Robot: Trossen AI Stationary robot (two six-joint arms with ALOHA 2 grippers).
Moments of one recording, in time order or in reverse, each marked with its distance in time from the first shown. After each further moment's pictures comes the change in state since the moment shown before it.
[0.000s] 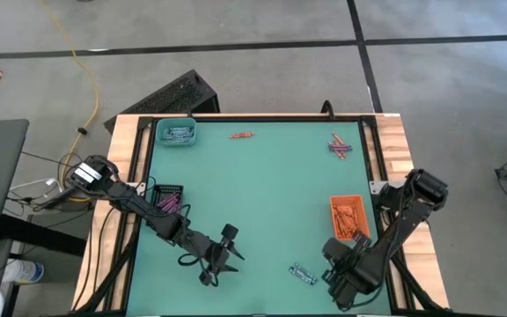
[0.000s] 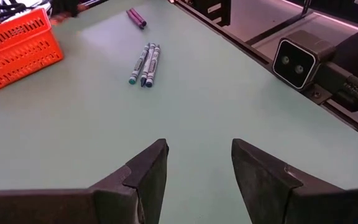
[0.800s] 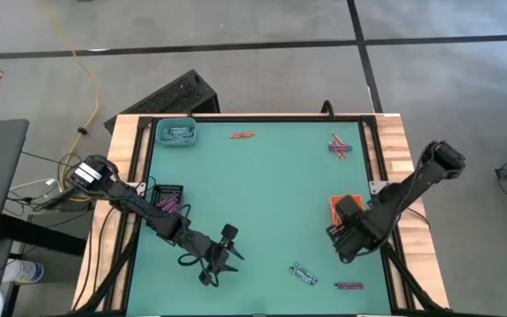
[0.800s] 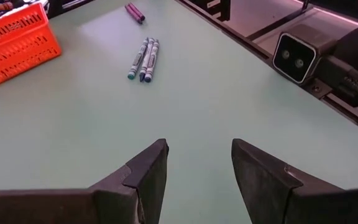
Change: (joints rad) left arm 0.000 0.000 0.000 -0.016 0.001 0.000; right arm -0.191 -0.376 -0.301 -0.059 0.051 0.137
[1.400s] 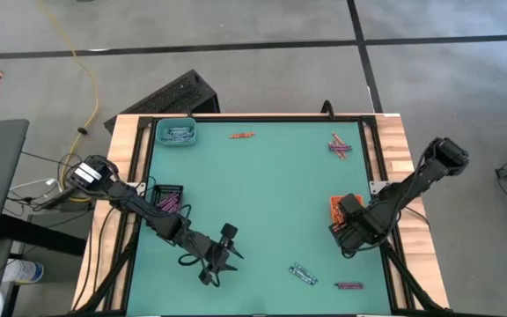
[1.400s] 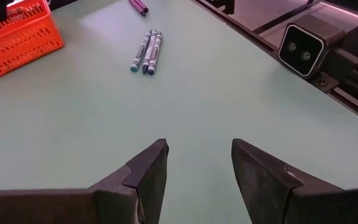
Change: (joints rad) left arm 0.000 0.000 0.000 -0.021 -0.016 -0.007; right arm -0.009 -0.059 -0.151 0.112 -0.047 0.021
